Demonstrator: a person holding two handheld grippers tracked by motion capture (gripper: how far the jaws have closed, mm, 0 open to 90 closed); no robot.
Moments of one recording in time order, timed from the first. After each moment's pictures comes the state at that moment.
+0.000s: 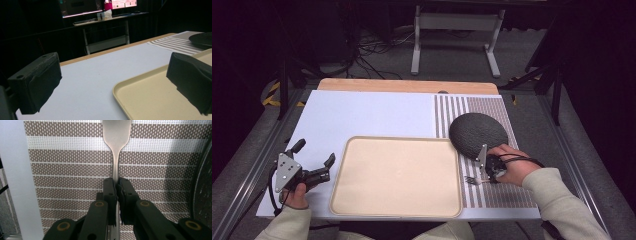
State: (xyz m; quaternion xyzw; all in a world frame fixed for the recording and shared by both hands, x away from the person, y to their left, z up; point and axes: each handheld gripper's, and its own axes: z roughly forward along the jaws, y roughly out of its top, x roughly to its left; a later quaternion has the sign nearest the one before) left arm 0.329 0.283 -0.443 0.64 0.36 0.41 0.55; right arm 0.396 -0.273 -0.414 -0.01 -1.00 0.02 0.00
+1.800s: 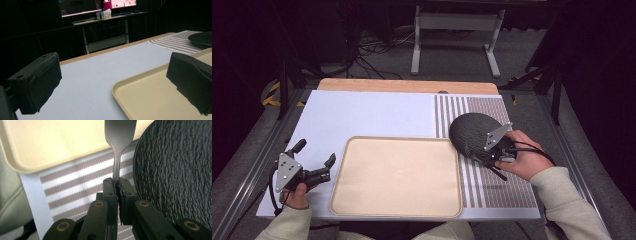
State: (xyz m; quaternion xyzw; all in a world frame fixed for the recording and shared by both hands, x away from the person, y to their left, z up) left arm 0.329 0.283 -0.445 0.64 0.36 0.41 0.55; right arm 0.388 -0.278 -0.352 -0.18 -0.96 -0.19 -0.07
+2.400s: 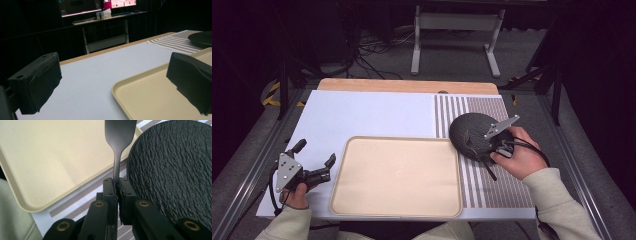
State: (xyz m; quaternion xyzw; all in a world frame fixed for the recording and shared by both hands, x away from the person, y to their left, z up) left arm 0.329 0.282 -0.444 0.64 0.36 0.41 0.55; right arm 0.386 -0.271 -0.340 -0.29 -0.92 -0.25 -0.08
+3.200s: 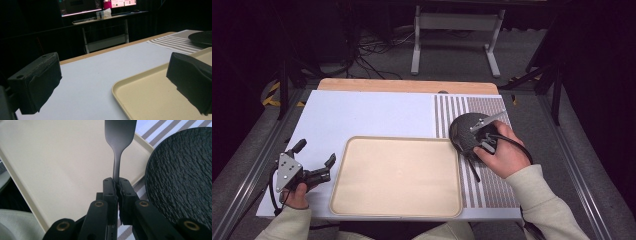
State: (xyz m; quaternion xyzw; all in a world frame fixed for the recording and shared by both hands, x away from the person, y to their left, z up) left arm 0.330 0.283 -0.445 0.64 0.36 0.41 0.54; right arm 0.388 -0.227 -0.330 -0.37 -0.89 -0.27 -0.05
